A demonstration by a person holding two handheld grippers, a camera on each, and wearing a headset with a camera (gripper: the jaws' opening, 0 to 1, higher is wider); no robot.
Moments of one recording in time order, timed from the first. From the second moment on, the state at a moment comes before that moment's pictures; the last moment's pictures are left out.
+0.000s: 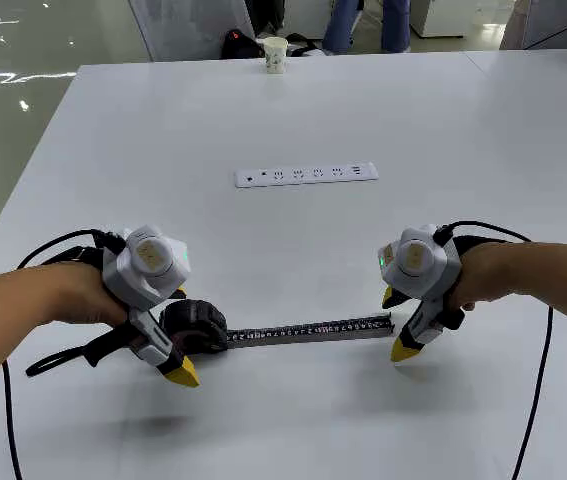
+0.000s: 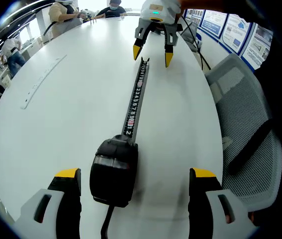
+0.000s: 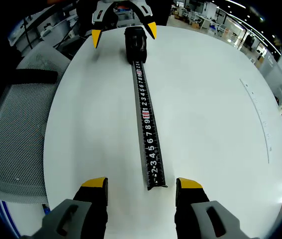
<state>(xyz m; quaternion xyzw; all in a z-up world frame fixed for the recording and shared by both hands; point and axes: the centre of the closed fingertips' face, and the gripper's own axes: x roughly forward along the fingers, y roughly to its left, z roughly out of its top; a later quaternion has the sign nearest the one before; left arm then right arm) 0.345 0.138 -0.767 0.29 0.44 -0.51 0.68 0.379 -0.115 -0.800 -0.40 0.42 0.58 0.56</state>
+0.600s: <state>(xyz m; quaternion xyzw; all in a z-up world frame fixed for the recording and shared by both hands) 0.346 0.143 -0.765 0.22 0.46 -0.47 0.72 0.379 -0.113 -0.801 -0.36 0.45 0.56 0.60</state>
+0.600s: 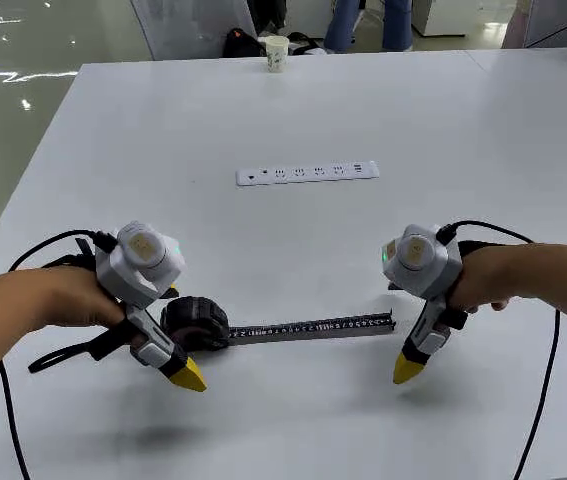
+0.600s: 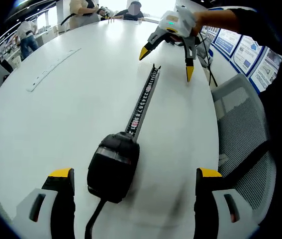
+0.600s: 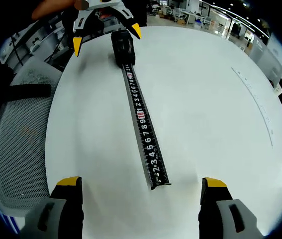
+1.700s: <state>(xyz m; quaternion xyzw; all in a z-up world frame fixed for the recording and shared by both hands) 0.348 0.178 -0.745 0.08 0.36 -0.37 0.85 0.380 -0.126 -0.768 -0.22 0.39 0.49 0.75</state>
